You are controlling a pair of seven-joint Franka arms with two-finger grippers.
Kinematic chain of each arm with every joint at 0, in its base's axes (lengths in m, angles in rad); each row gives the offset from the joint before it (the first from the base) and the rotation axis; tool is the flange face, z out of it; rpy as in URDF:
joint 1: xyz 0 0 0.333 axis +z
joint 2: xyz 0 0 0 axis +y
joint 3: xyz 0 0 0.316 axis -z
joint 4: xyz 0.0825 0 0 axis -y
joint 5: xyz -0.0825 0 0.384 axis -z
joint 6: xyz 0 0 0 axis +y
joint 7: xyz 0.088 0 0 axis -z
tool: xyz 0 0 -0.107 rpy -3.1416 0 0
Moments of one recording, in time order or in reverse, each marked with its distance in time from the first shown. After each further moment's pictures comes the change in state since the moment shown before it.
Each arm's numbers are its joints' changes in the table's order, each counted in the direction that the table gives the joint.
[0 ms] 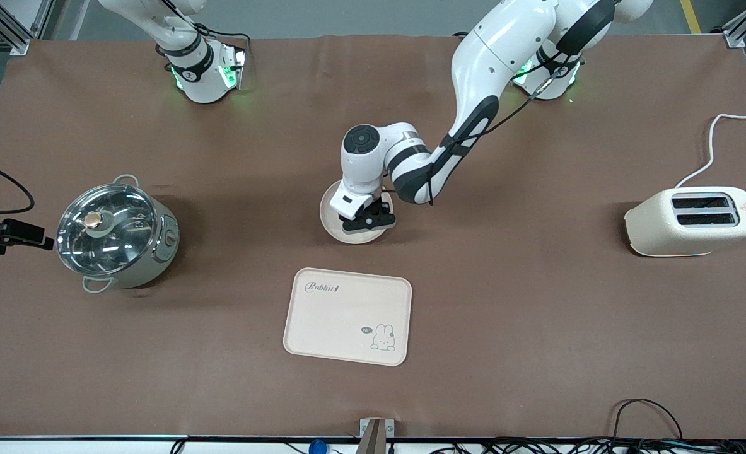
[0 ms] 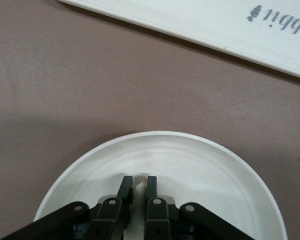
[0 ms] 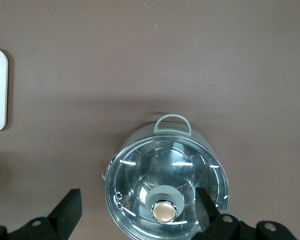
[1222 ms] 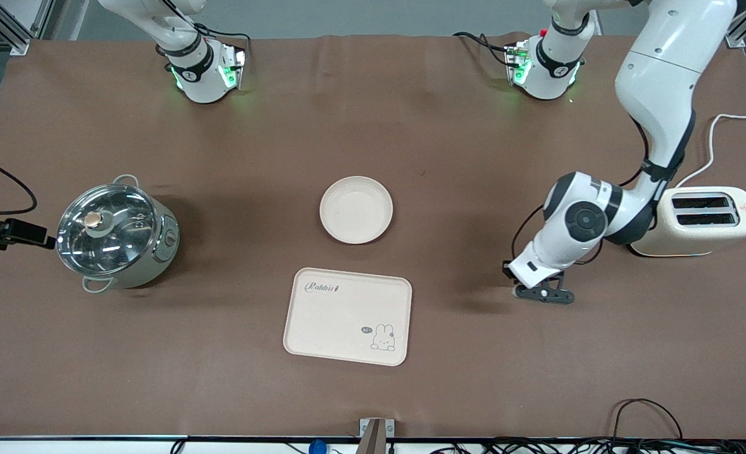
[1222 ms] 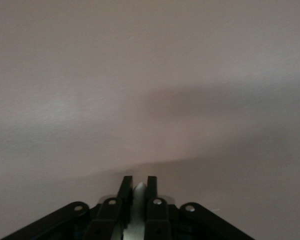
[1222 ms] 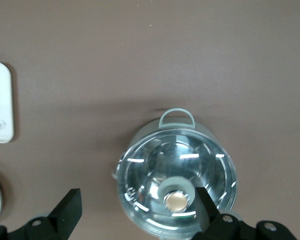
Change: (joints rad) left arm 0.727 -0.231 0.049 -0.352 0.134 -0.118 1.057; right arm 0.019 -0.044 -0.013 0.013 0.018 0.044 0.153
